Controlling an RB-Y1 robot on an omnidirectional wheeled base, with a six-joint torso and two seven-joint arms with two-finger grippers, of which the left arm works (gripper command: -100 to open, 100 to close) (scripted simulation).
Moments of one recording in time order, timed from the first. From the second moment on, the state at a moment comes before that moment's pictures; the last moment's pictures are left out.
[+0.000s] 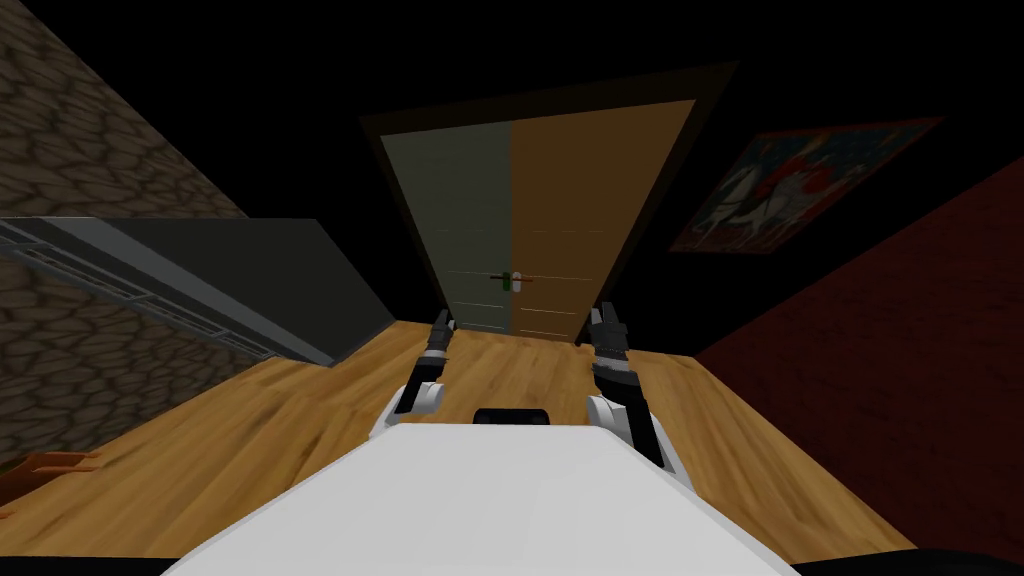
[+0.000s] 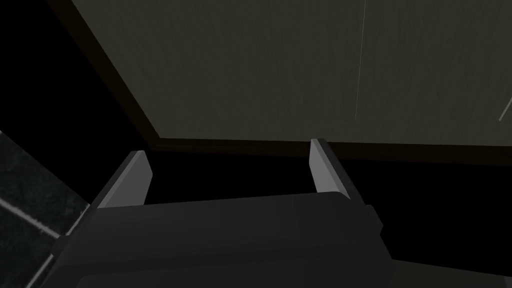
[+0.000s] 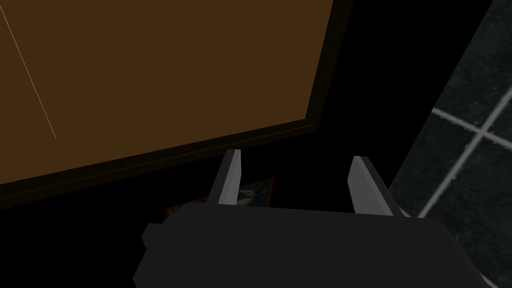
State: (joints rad) arm 0.31 0.14 -0.01 -1.79 0.05 -0.41 -0.03
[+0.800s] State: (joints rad) arm 0.23 0.18 0.01 -1.64 0.10 -0.38 0.00
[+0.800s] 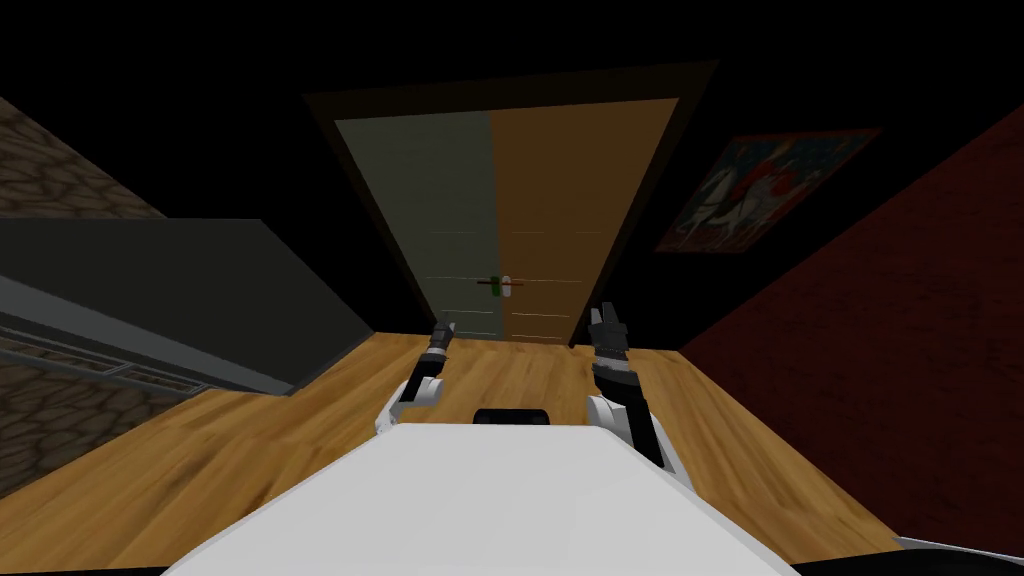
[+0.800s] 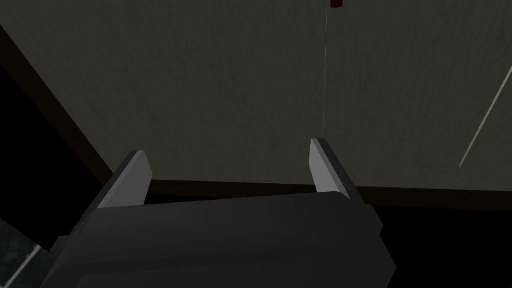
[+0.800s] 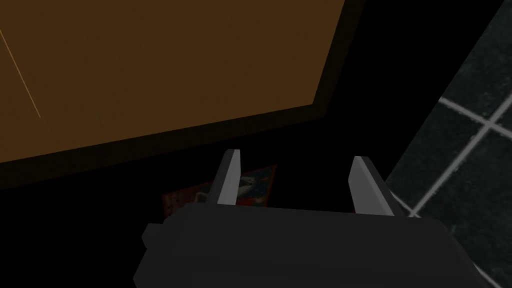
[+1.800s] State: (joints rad) arm 0.13 0.24 0.03 -1.44 0.15 -0.36 0.04
